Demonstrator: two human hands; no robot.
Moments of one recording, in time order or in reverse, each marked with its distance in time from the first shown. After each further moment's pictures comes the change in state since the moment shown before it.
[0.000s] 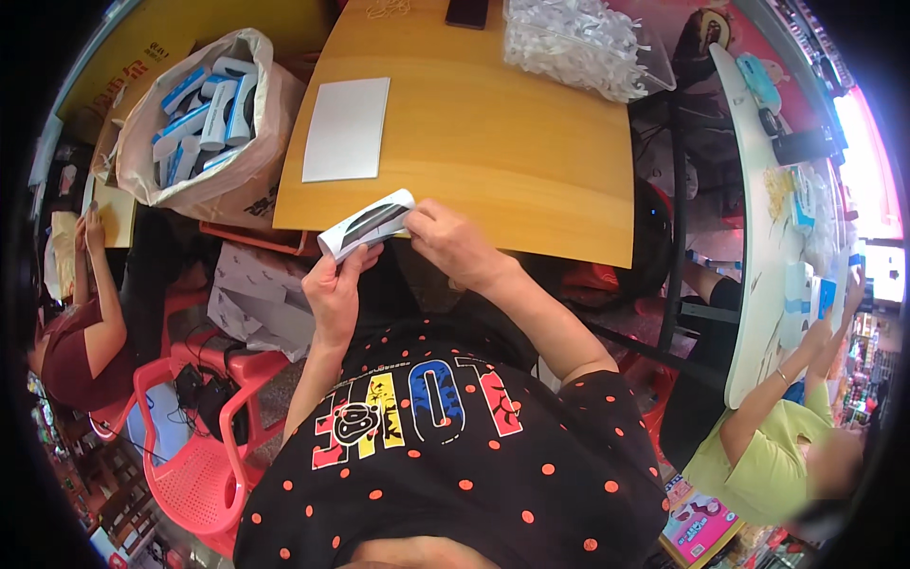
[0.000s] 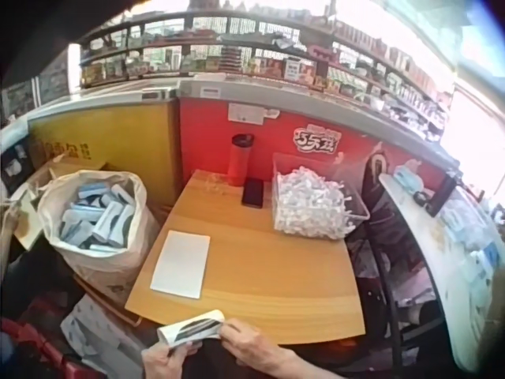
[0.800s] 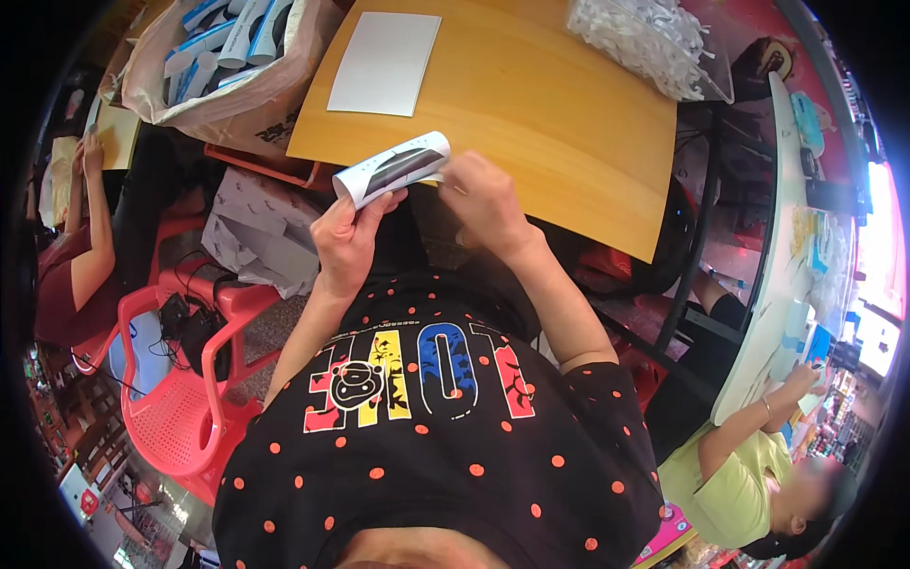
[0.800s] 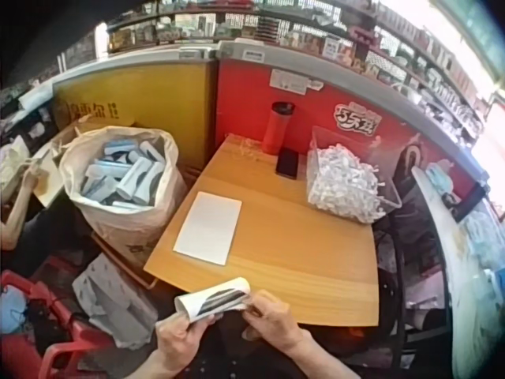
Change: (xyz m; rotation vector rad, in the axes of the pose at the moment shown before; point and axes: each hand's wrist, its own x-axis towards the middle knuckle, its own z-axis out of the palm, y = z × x) left_hand -0.001 -0.011 -0.007 0.244 0.064 0.276; right_hand -0.001 -0.002 0.008 0.138 0.071 0.245
